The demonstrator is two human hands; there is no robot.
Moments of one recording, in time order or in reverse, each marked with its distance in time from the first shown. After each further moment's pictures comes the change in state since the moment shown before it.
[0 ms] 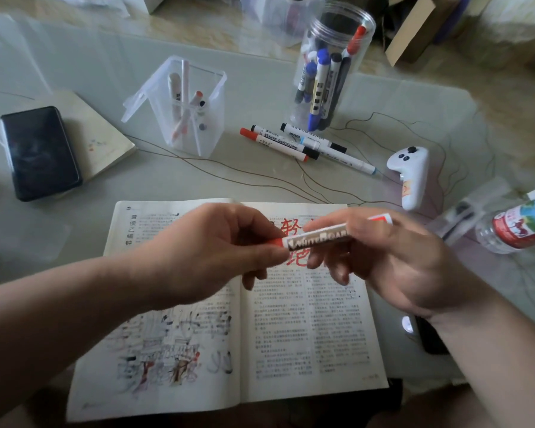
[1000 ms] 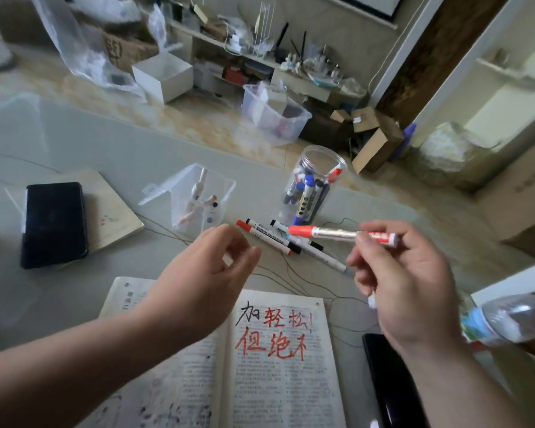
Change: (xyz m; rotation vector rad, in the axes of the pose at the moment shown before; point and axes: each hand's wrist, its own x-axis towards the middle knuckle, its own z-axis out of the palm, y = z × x) left_hand 0.014 0.034 -0.024 0.310 0.613 0.119; right_hand 0.026 -0.079 0.034 -0.318 0.670 -0.416
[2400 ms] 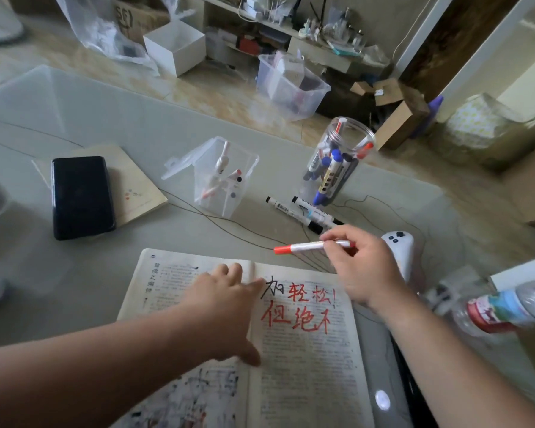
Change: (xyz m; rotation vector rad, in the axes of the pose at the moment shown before) left_hand -0.014 -0.055 0.025 0.890 -0.705 0.046; right_hand 0.024 0.081 0.023 -0.631 -0.177 0.122
